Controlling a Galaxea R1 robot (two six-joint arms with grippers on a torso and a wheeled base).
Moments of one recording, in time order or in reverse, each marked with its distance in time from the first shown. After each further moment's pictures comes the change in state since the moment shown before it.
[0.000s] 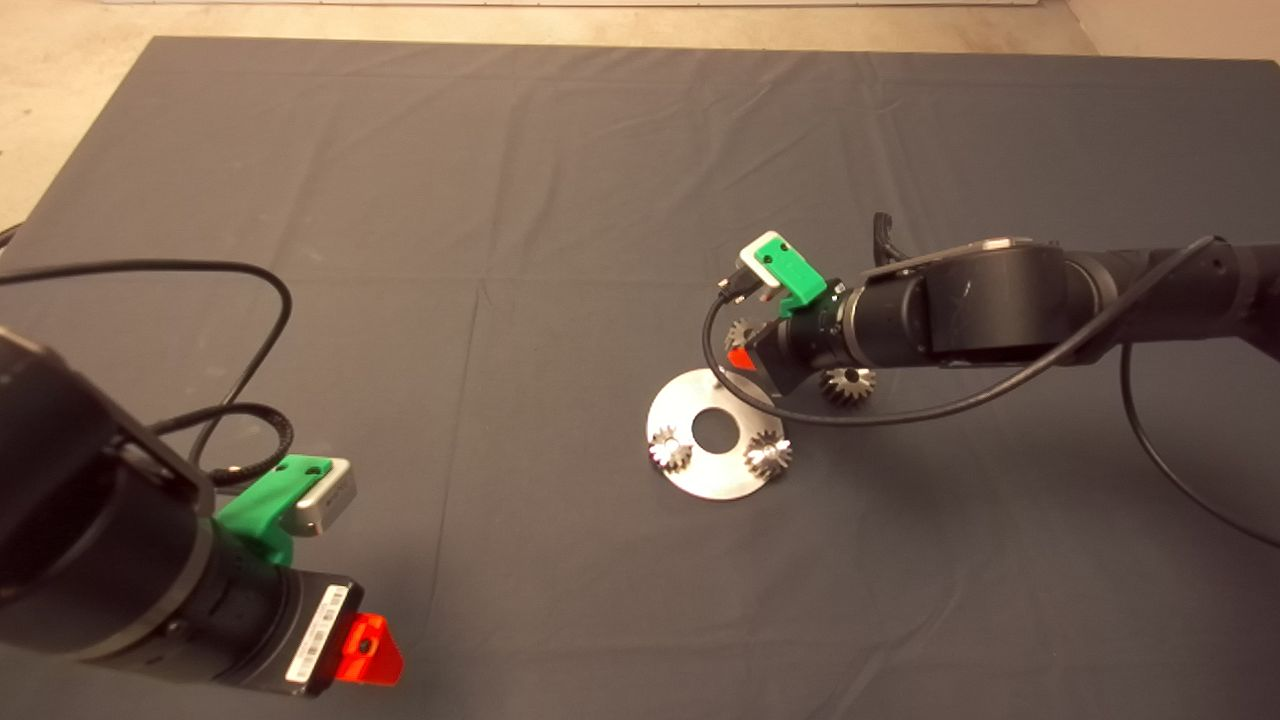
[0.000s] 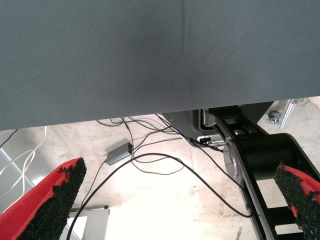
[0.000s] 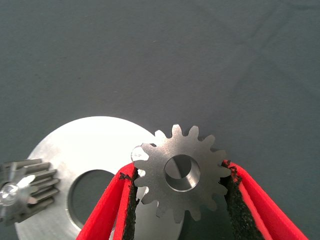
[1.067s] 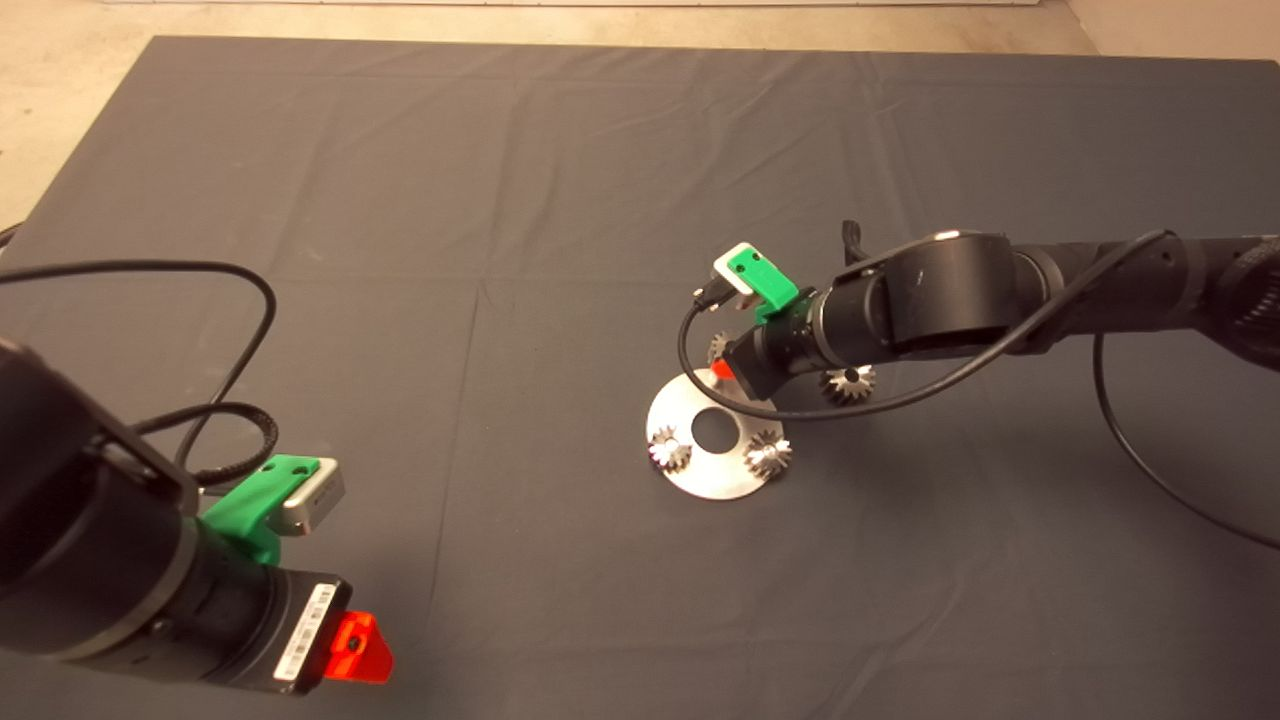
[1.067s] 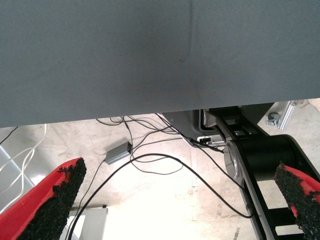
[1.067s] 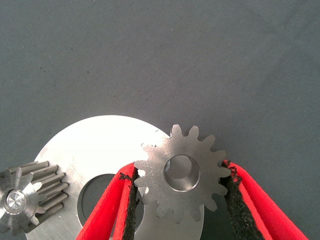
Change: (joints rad) left arm 0.000 -0.028 0.000 0.000 0.000 0.011; right arm -0.005 0.052 -0.067 0.069 -0.002 -0.030
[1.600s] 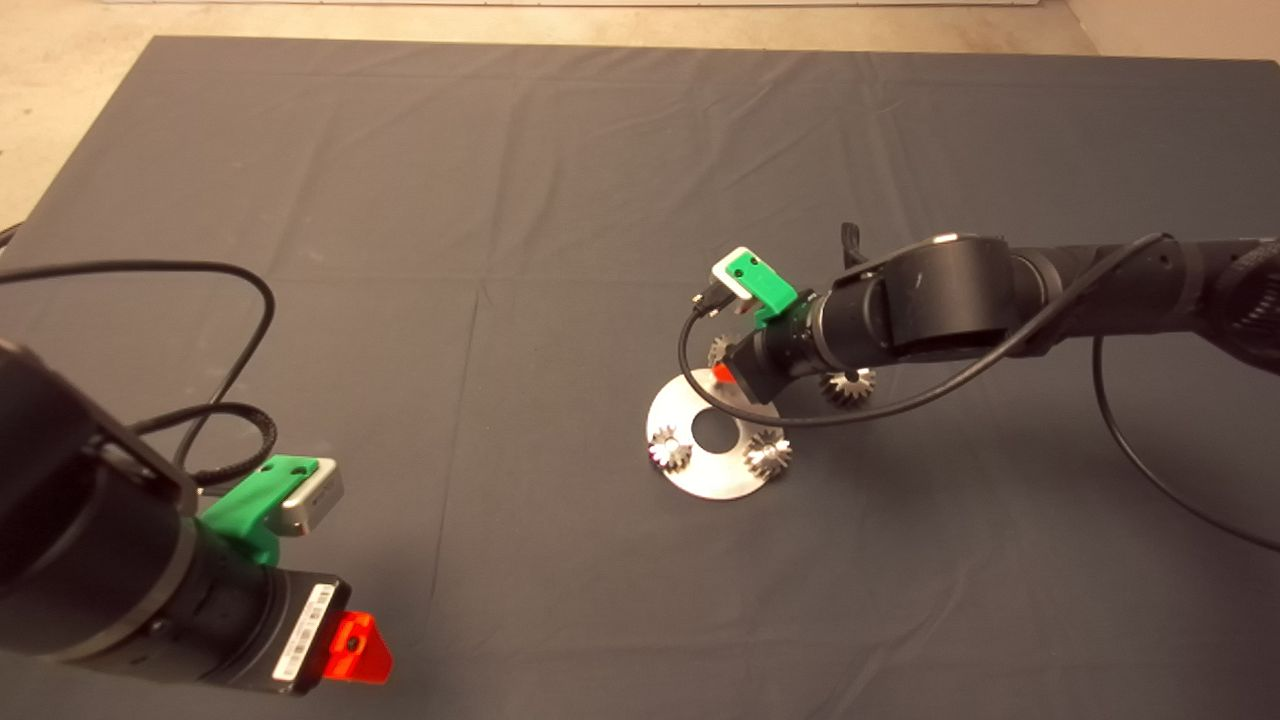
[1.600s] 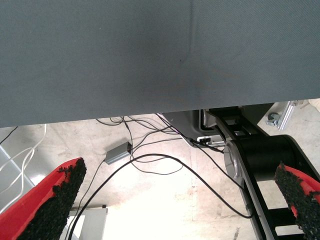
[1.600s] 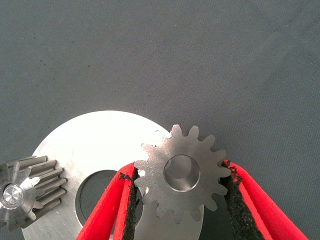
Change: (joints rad) left arm 0.000 -0.002 0.000 0.000 0.000 0.000; right arm -0.001 0.000 0.000 0.002 -0.002 -0.026
